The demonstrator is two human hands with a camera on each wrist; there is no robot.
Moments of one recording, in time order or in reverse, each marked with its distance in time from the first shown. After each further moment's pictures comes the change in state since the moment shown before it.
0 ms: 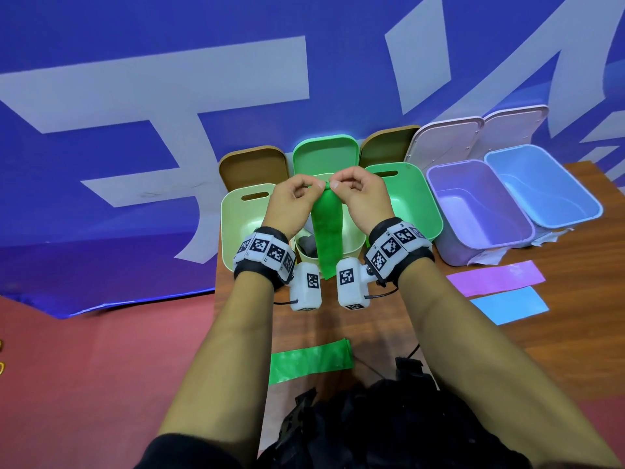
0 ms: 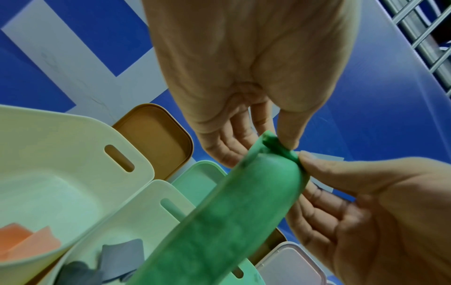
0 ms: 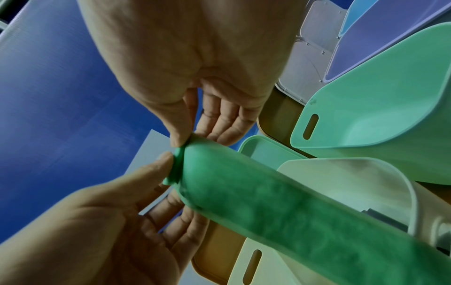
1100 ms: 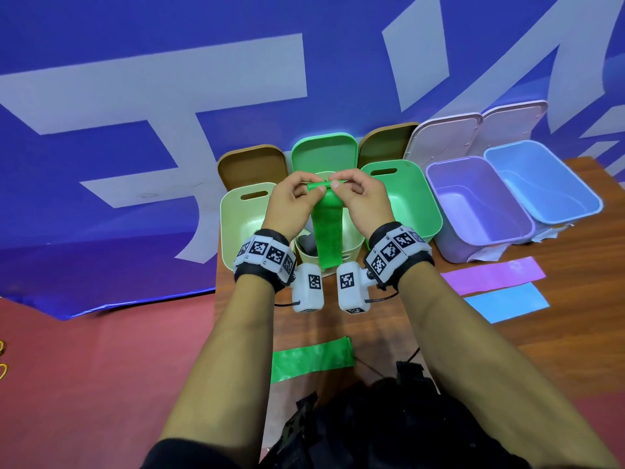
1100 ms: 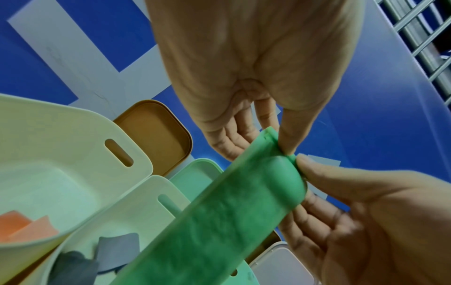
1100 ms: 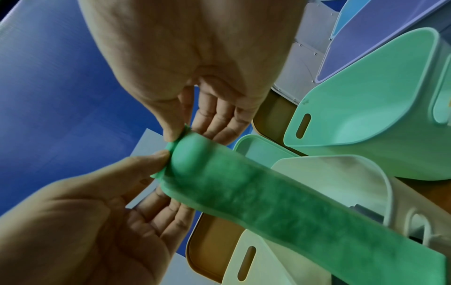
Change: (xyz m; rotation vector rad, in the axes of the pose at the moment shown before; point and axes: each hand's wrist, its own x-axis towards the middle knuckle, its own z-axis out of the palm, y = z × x) left_hand -0.009 0.006 0.003 -0.003 0.017 0.044; right_hand -0.009 0.005 -0.002 0.020 -0.004 0.008
